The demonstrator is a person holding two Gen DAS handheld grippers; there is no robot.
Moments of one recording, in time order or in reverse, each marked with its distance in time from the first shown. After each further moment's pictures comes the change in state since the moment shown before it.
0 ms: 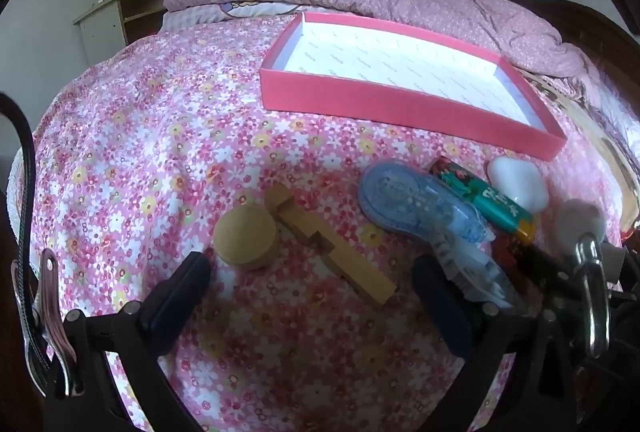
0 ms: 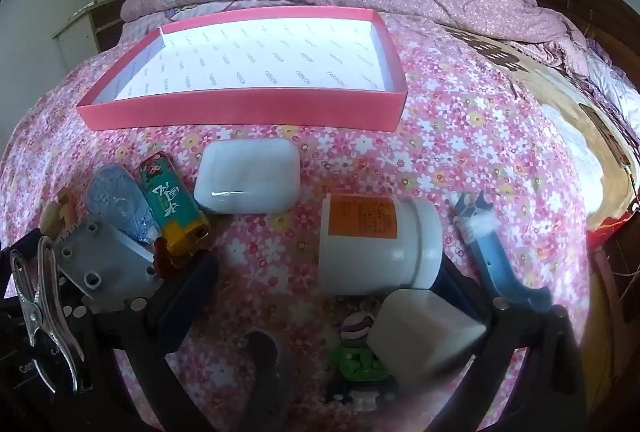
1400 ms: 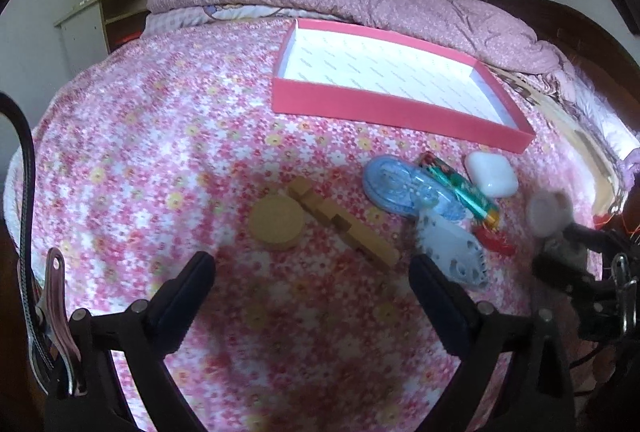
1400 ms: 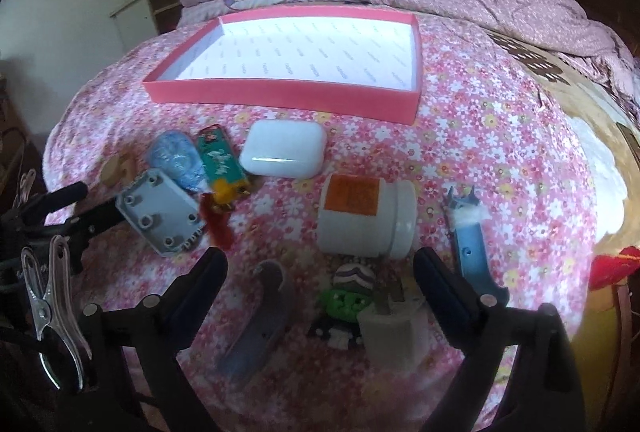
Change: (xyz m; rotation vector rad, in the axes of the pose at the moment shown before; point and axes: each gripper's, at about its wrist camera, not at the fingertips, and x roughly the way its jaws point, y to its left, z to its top) left arm -0.028 0.028 -0.005 0.048 0.008 -0.085; right arm -0.034 -0.019 -0.019 -0.123 0.009 0.214
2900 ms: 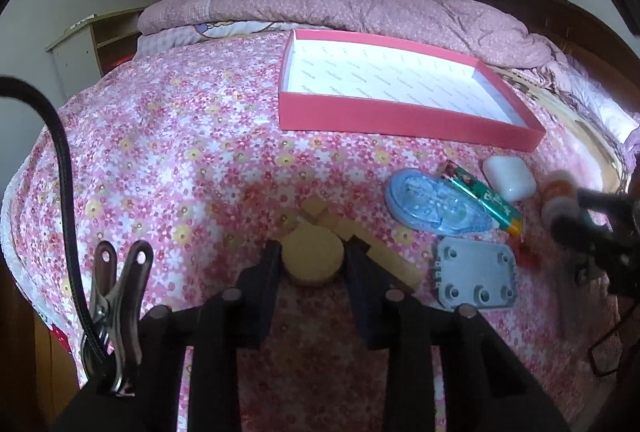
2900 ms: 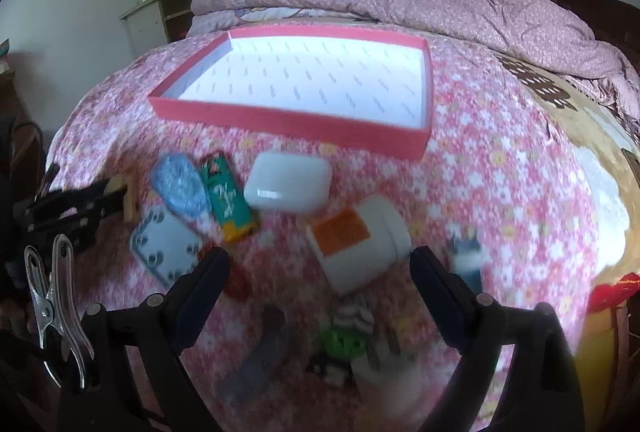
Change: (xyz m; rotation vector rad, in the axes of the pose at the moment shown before) left arm 0.018 0.007 0.008 0.056 -0.046 0.001; right arm 0.010 0.001 0.026 -0.023 -0.051 0.001
